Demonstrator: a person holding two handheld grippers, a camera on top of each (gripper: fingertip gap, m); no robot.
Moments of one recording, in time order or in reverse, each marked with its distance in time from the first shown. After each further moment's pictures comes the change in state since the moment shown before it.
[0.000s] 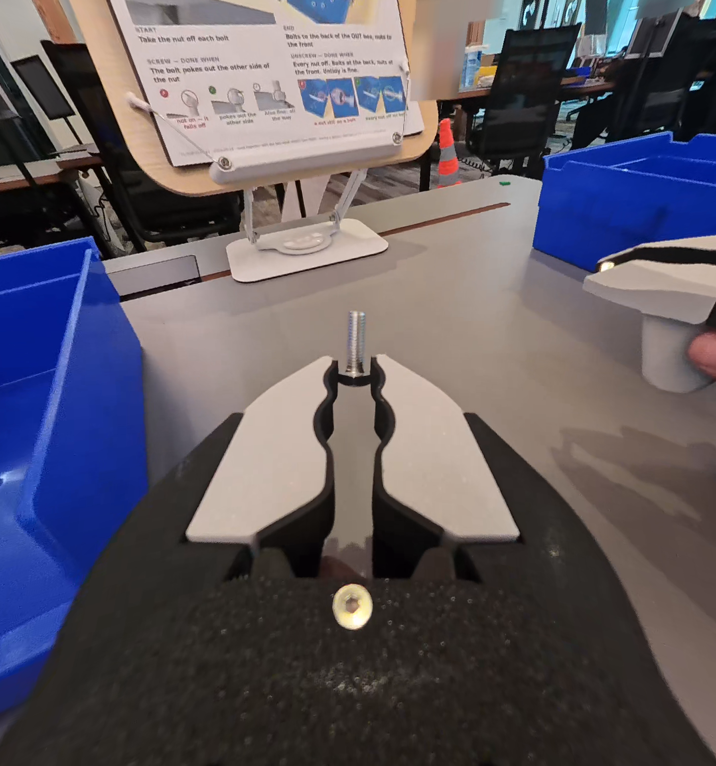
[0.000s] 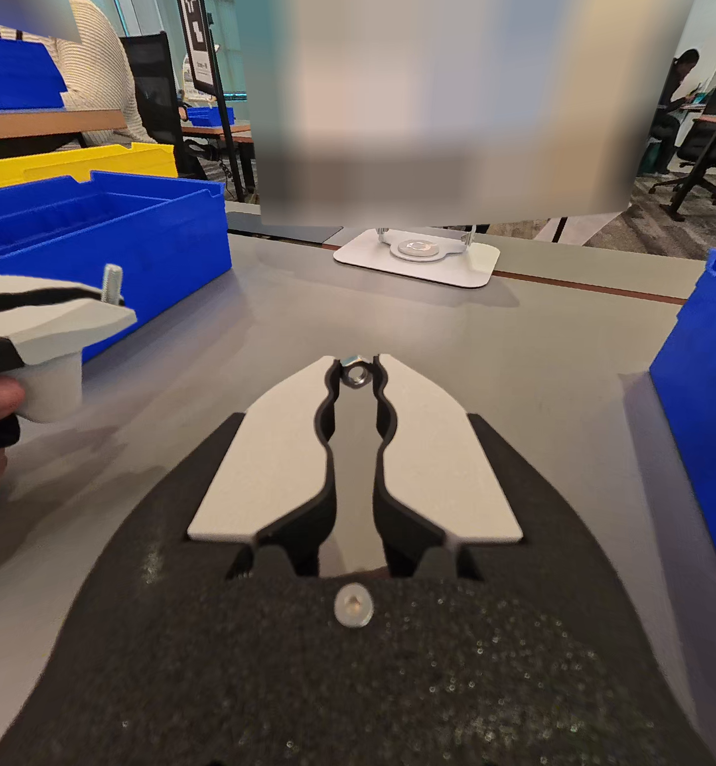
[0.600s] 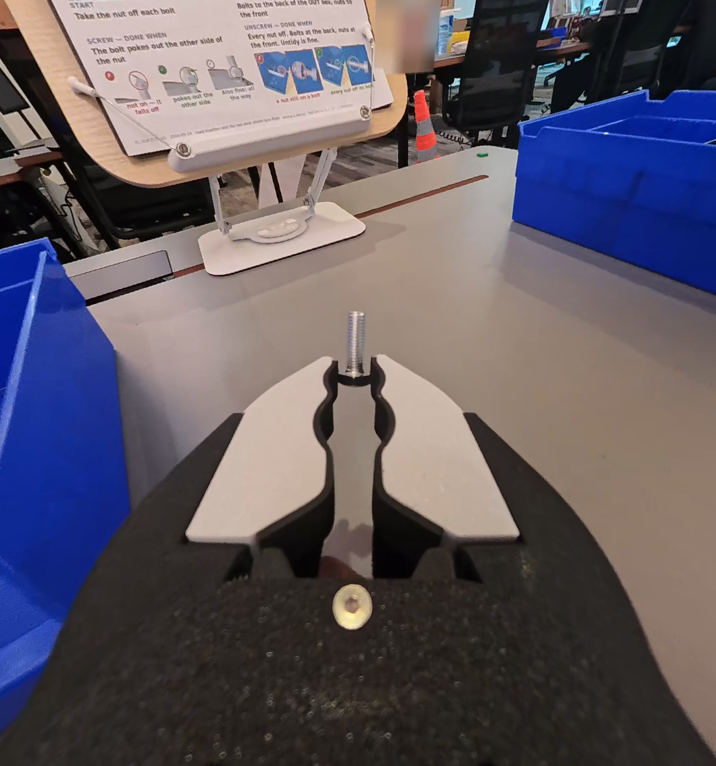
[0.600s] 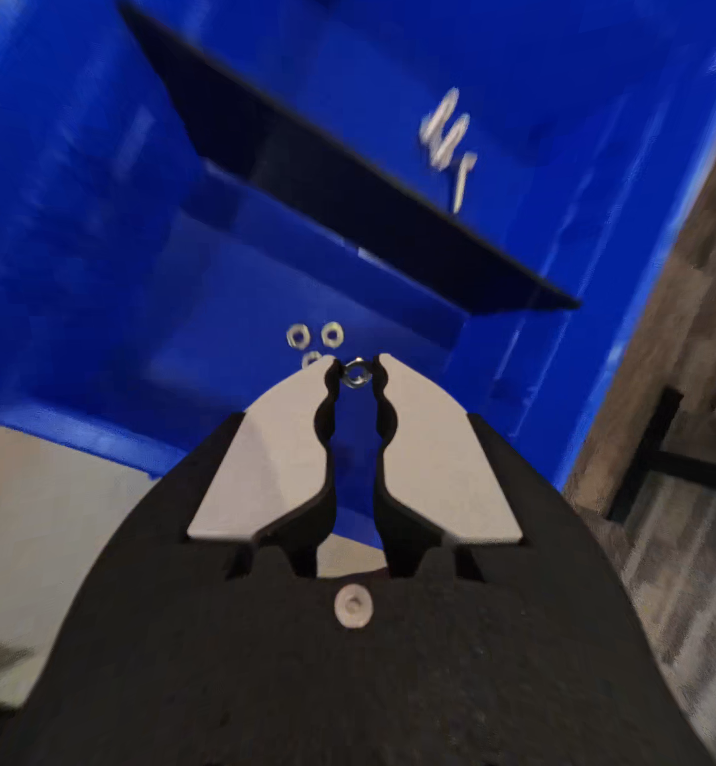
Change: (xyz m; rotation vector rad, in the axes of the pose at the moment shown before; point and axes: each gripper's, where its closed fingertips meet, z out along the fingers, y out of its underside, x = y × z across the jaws) left arm 0.013 0.007 0.001 -0.044 0.057 0.047; right arm 0.291 0.063 -0.112 -0.952 0.098 -0.209
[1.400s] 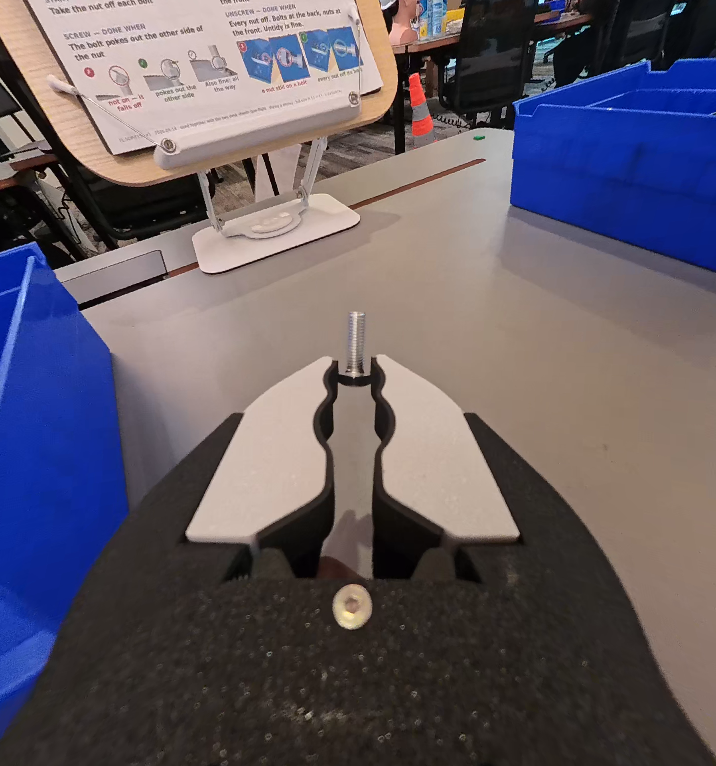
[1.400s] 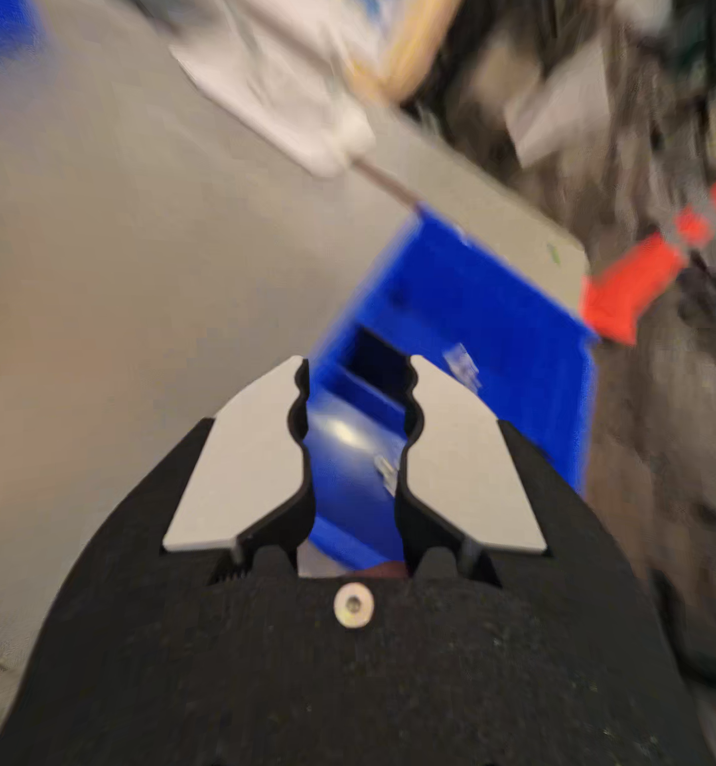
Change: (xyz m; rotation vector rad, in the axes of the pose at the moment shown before) left arm 0.005 0.004 0.003 -0.024 0.006 0.036; right arm -0.091 -0.099 -0.113 0.595 0.003 -0.094
